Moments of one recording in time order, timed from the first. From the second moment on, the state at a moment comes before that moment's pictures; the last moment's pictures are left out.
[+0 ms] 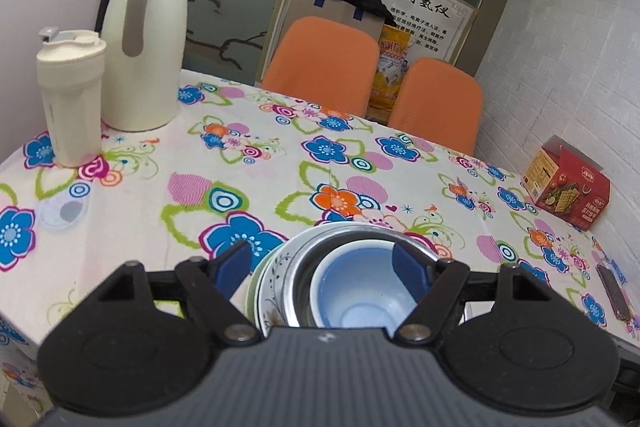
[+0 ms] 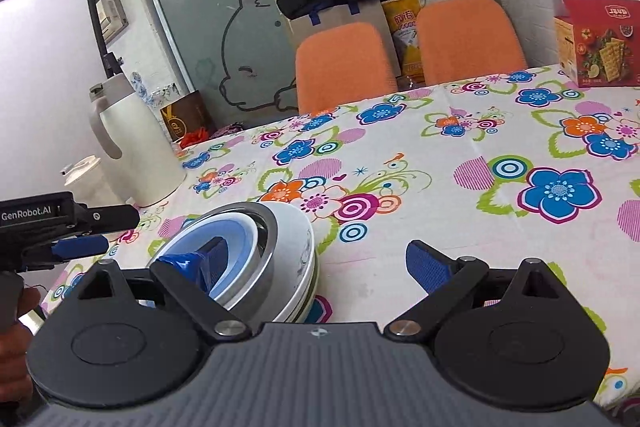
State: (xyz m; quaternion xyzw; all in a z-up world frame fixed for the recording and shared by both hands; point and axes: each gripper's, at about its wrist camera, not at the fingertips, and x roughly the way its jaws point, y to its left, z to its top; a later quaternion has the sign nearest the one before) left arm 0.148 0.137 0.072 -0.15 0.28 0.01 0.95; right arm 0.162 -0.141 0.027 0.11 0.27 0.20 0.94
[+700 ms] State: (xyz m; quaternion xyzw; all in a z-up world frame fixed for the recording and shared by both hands) left arm 0.199 0.146 0.072 -0.12 0.28 -0.08 0.95; right arm 0.179 -0.144 0.052 0.14 0.24 0.10 0.96
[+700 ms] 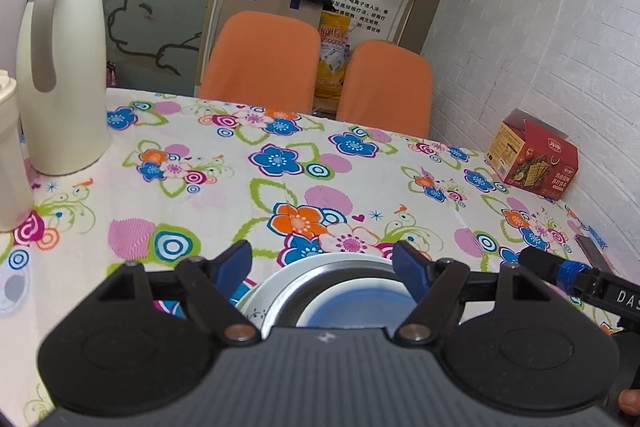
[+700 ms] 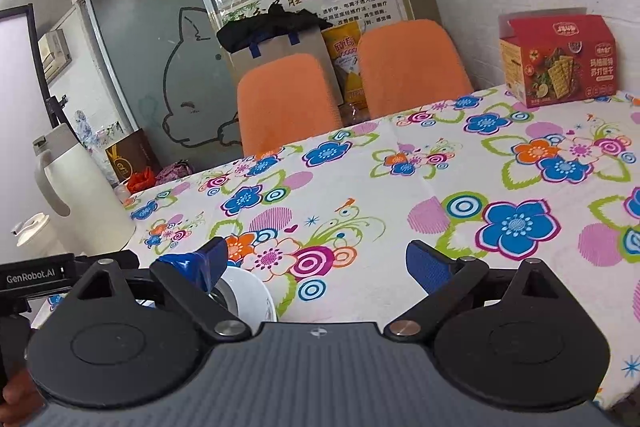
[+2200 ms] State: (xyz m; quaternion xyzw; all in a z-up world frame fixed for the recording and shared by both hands) left arm 0.136 0.098 0.098 -0.11 0.28 -0.01 0.95; right arm 0.136 -0.188 0.046 0.16 0.25 0.20 0.94
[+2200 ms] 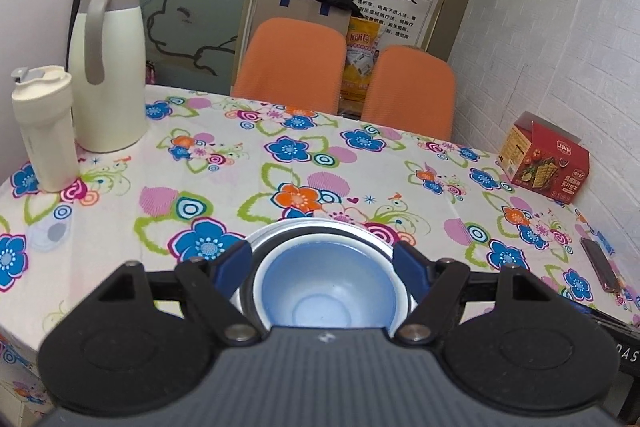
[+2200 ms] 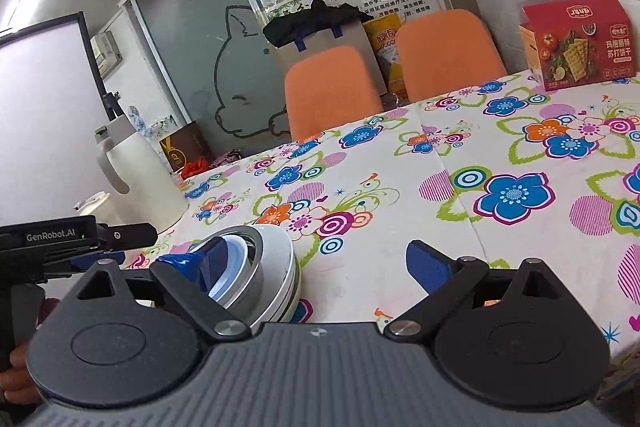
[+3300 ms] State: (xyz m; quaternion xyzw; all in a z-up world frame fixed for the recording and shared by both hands) left arm -0.021 0.026 0.030 -0.01 0.27 0.00 0.96; right arm -0.022 -0.194 0.003 0.08 0.21 0.07 0.97
